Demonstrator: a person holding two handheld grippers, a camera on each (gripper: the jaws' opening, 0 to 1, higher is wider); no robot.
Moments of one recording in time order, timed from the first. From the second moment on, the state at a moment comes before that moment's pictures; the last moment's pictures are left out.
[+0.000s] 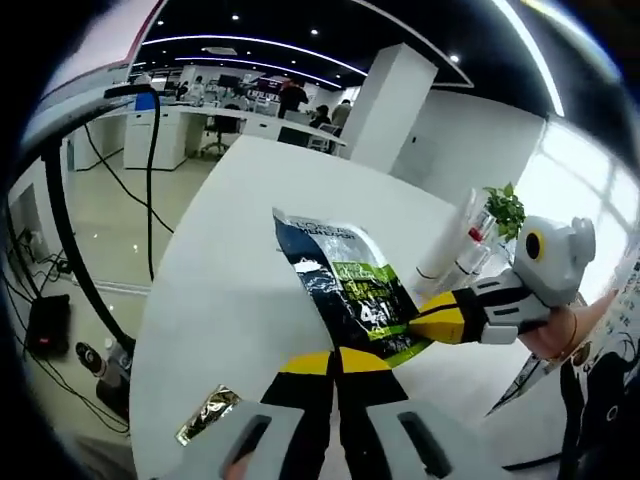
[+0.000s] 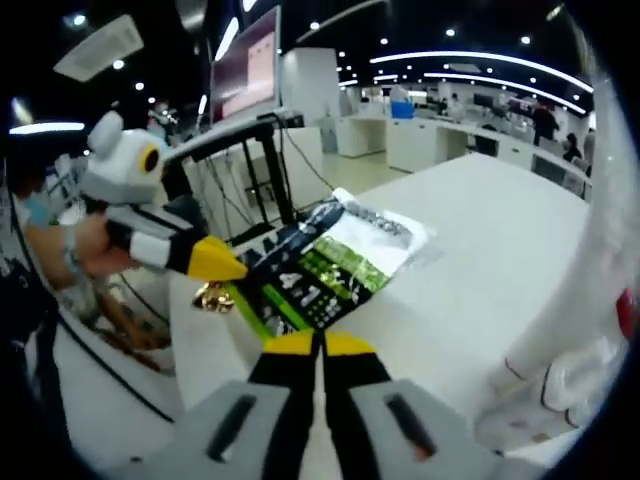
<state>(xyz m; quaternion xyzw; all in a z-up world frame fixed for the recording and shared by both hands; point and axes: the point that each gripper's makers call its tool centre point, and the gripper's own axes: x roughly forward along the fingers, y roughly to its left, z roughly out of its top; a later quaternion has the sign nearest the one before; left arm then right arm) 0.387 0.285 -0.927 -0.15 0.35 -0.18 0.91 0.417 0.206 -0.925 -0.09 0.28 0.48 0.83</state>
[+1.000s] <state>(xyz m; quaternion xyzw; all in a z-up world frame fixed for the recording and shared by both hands) 0.409 0.223 -0.944 -0.11 0.39 -0.24 0.88 0.436 0.142 -0.930 -0.11 0.28 0.37 0.88</state>
